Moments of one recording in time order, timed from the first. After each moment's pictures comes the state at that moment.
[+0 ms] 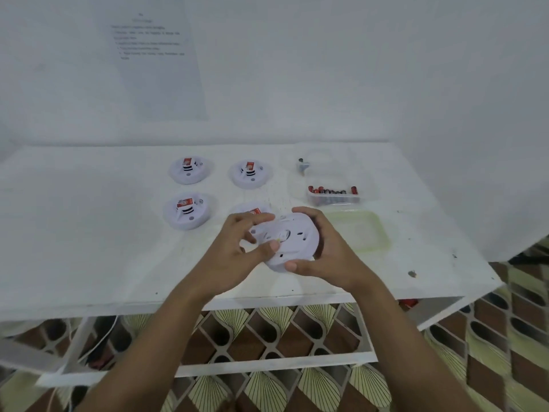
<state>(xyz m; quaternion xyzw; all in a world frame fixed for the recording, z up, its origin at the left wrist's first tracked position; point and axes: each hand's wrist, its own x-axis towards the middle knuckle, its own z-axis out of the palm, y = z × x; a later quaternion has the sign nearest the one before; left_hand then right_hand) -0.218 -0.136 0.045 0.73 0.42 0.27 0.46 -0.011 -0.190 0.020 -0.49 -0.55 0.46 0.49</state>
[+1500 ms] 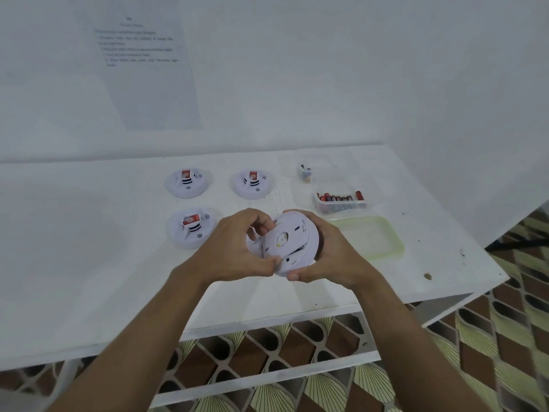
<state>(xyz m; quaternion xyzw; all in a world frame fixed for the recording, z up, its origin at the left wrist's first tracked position) -0.244 -0.062 0.047 0.85 0.29 0.26 0.35 -0.043 -0.155 0.034 -0.50 -0.54 0.47 0.49</state>
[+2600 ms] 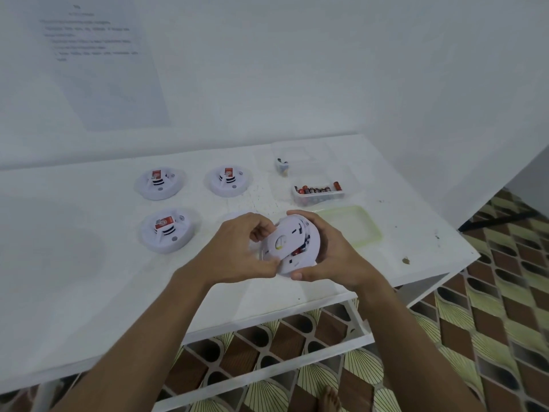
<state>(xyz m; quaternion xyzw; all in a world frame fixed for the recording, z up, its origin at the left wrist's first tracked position) -0.209 -0.068 0.033 0.87 0.26 0.22 0.35 -0.013 -0.178 0.012 -0.52 -0.51 0.45 0.51</state>
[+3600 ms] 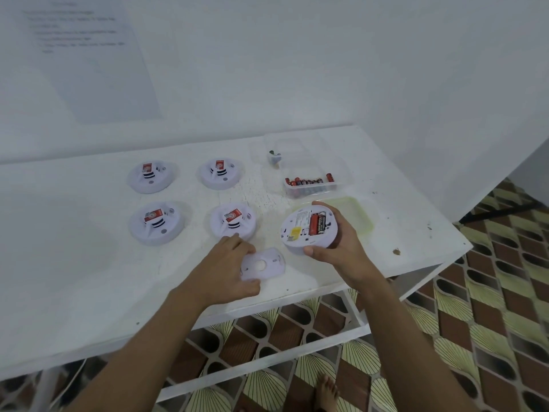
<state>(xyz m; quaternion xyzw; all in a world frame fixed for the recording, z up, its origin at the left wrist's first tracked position) -0.220 -0.080 -0.031 0.92 0.31 0.08 0.23 0.016 -0.196 -0.016 -0.55 -0.41 0.41 0.60</state>
